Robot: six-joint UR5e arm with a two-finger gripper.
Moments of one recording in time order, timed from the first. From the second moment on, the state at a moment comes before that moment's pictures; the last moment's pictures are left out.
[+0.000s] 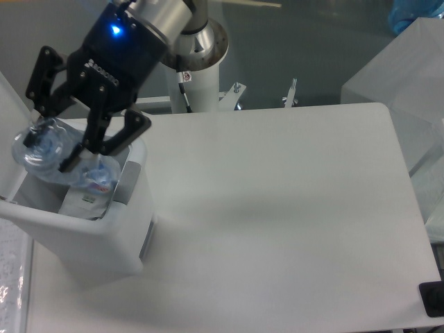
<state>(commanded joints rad) 2.31 -1.67 -1.47 -0.87 0.66 0.60</state>
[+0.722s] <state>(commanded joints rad) 2.28 -1.66 -1.59 -0.83 0.66 0.74</state>
